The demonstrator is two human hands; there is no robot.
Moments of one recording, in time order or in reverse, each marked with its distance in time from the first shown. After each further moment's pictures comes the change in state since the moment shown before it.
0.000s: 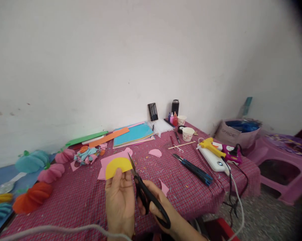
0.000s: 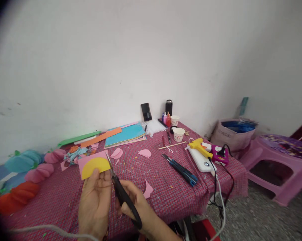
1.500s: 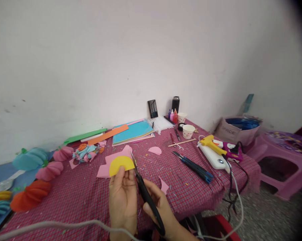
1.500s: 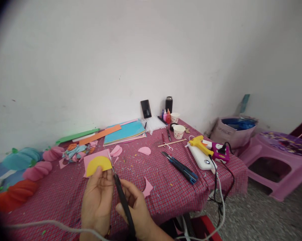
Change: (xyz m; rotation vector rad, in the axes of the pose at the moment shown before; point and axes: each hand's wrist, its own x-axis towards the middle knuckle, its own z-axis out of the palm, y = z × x) left_hand -0.003 -0.005 0.002 0.021 0.072 -0.149; right_hand -0.005 0.014 0.008 -0.132 0.270 -0.073
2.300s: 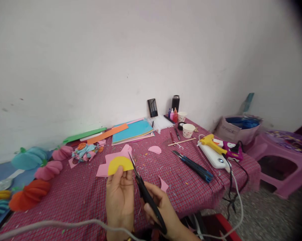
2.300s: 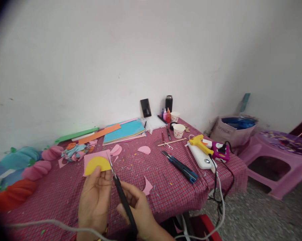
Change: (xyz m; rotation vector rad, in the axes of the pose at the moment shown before) left_hand 0.007 0.002 -0.003 -0.037 -0.013 0.030; right_hand -0.005 -0.006 -0.004 0.126 -0.058 0.135
